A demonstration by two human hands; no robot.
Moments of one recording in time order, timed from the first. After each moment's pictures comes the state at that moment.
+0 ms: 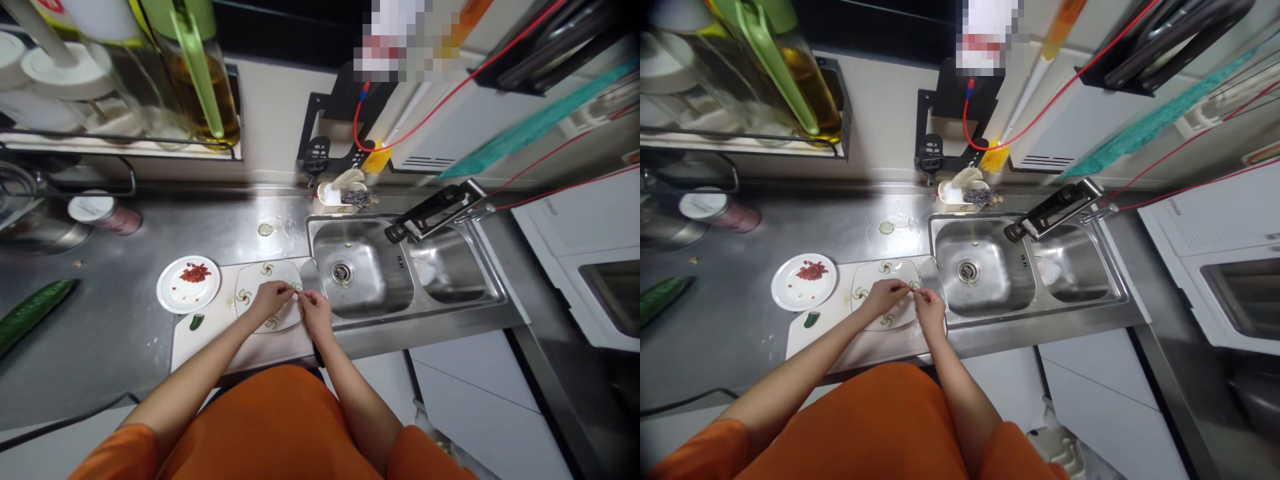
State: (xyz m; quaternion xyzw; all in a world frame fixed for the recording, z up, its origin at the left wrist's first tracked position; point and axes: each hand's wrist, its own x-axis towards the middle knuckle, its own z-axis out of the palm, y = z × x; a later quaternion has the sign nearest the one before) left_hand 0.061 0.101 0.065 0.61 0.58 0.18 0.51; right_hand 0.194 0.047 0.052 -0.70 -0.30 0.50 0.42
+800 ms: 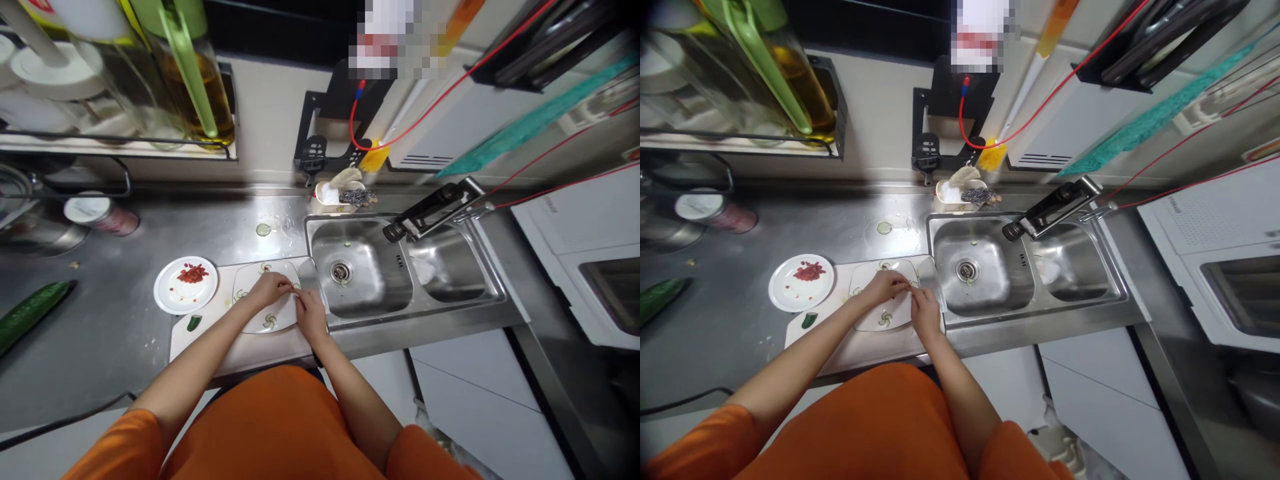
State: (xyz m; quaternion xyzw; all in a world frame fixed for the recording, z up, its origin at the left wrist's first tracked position) left_hand 0.058 0.132 0.058 0.71 0.48 0.12 0.51; right_hand 0.204 0.040 0.040 -0.66 -0.65 0.25 0.30
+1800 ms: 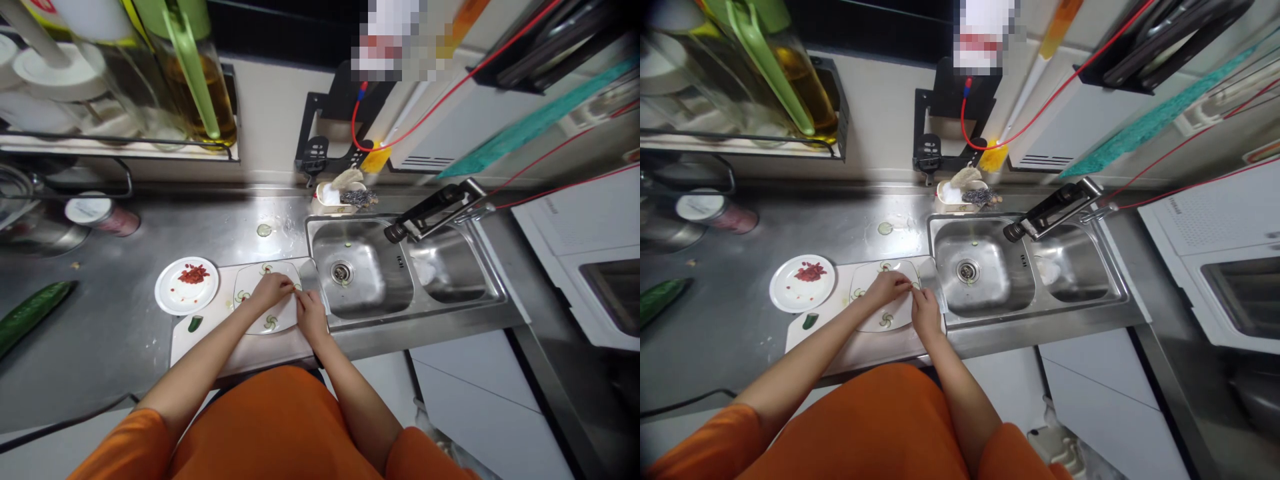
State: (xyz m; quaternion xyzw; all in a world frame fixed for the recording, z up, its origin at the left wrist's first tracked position) left_hand 0.063 0.131 0.048 0.75 0.50 0.09 0.42; right_hand 0.204 0.041 0.035 -0.66 -0.67 0.22 0.26
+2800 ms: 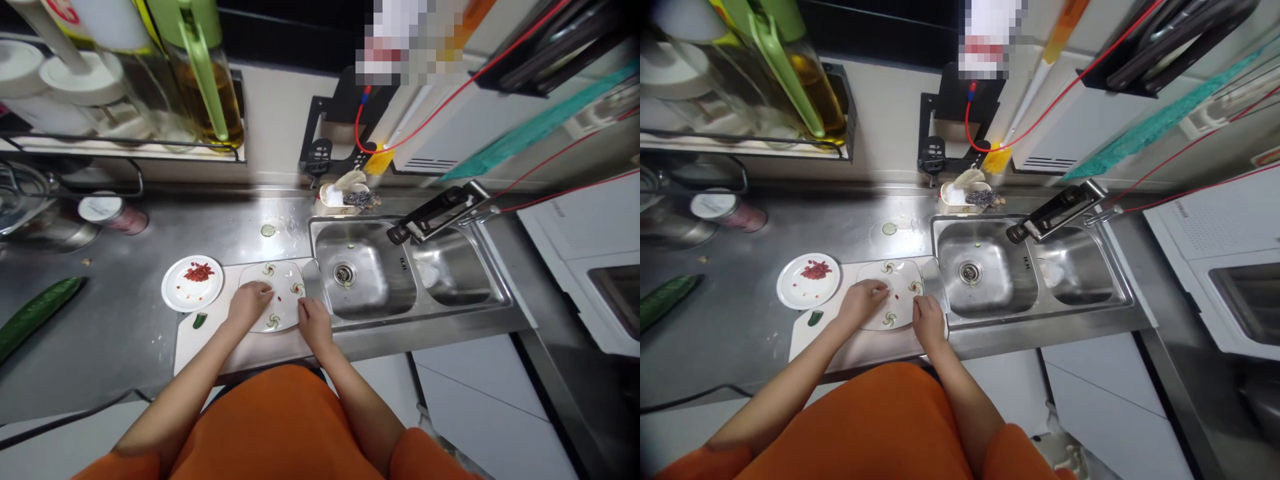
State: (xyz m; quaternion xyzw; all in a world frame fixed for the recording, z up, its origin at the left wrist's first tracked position) left_hand 0.016 0.090 0.068 0.71 0.63 0.11 0.31; right_hand 0.202 0.026 0.051 -0.64 -0.67 0.20 0.30
